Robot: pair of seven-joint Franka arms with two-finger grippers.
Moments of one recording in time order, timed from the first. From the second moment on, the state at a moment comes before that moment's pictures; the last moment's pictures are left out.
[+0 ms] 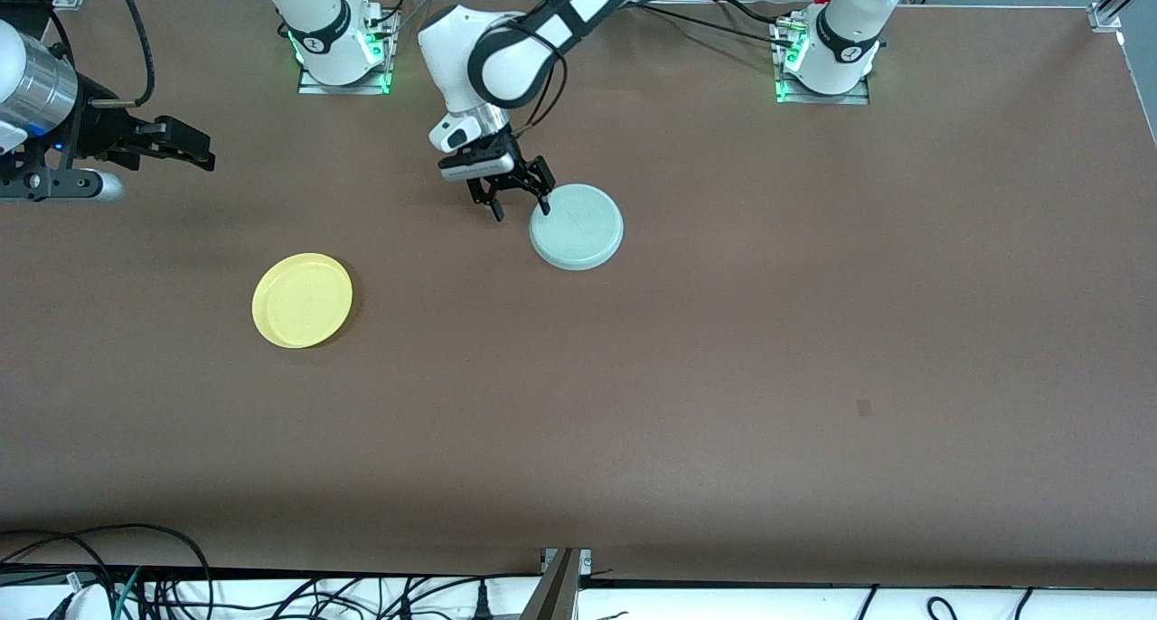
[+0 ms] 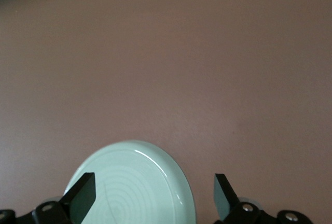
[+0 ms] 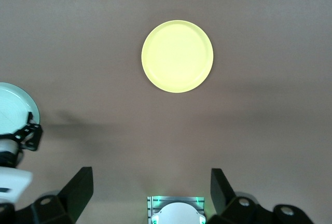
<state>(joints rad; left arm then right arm) -1.13 0.88 0.00 -1.20 0.59 1.94 -1.28 0.24 0.00 -0.17 -1.63 0.02 1.46 0.08</state>
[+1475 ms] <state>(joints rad) -0.37 0.32 0.00 -1.19 0.08 1.44 -0.12 0.17 0.37 -0.20 -1.76 -0.02 1.88 0.01</state>
